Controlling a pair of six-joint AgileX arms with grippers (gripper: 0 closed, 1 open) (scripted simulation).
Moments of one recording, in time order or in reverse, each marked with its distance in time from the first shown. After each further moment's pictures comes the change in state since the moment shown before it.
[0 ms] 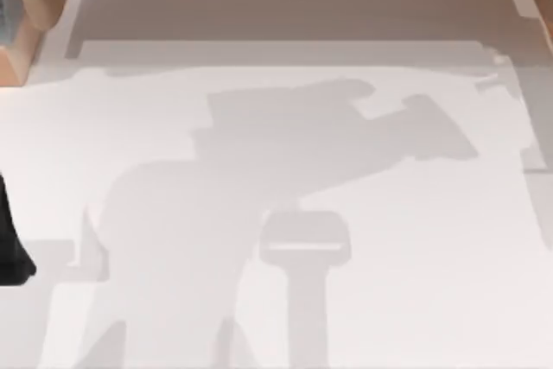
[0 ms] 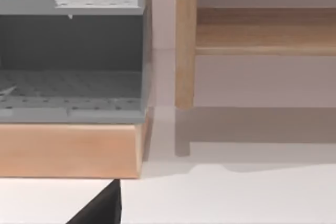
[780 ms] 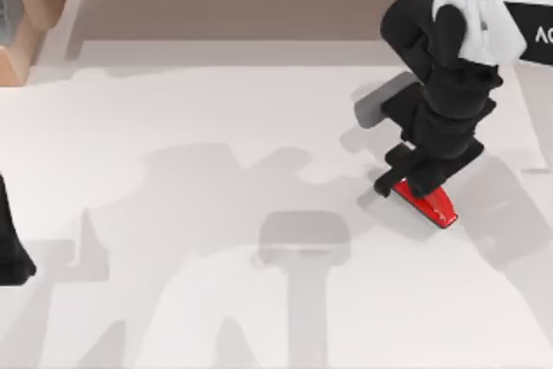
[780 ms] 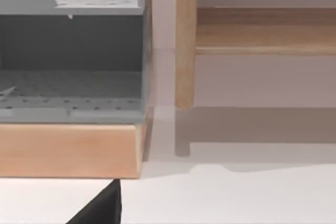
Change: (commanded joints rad) left arm 0.000 0.000 0.000 0.000 0.000 0.000; right arm 0.510 0.044 -0.491 0.244 0.056 0.088
